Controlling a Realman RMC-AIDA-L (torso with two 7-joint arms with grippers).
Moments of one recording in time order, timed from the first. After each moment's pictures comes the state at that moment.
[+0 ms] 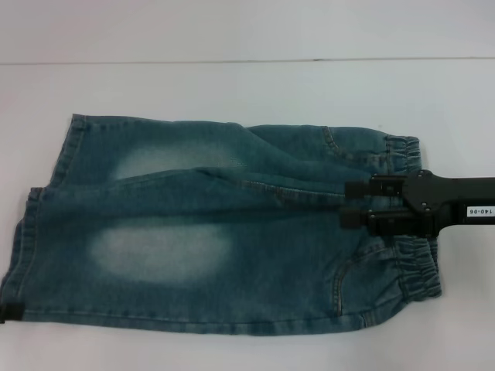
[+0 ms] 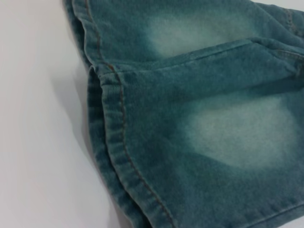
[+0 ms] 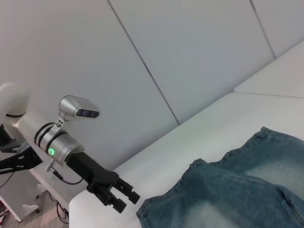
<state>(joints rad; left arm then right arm) -0.39 -2.02 0.34 1.05 2.65 1.83 -1.91 0.56 2.05 -0.58 -0.65 -2.09 -1.80 1.61</state>
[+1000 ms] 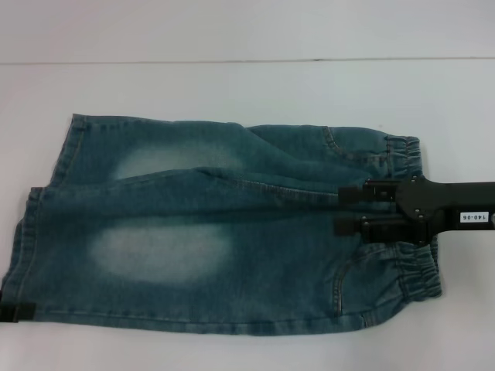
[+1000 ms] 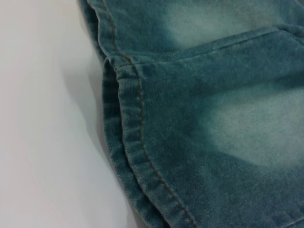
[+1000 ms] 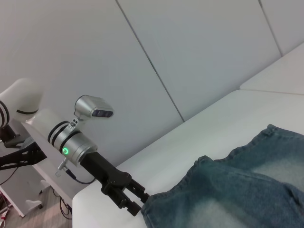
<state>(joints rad) -0.41 -2.02 0.39 0.98 2.67 1.72 -1.91 0.56 2.06 -0.59 -0.65 -2.10 -1.80 1.60</state>
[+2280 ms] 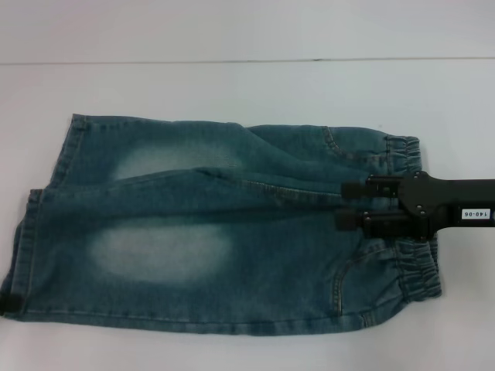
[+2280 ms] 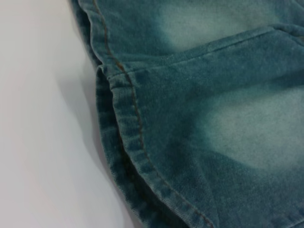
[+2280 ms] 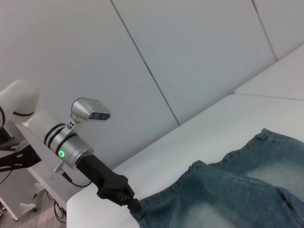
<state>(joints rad) -0.41 -2.03 0.39 0.98 2.67 1.72 -1.90 0.56 2.06 -0.58 -0.65 -2.09 -1.79 1.59</state>
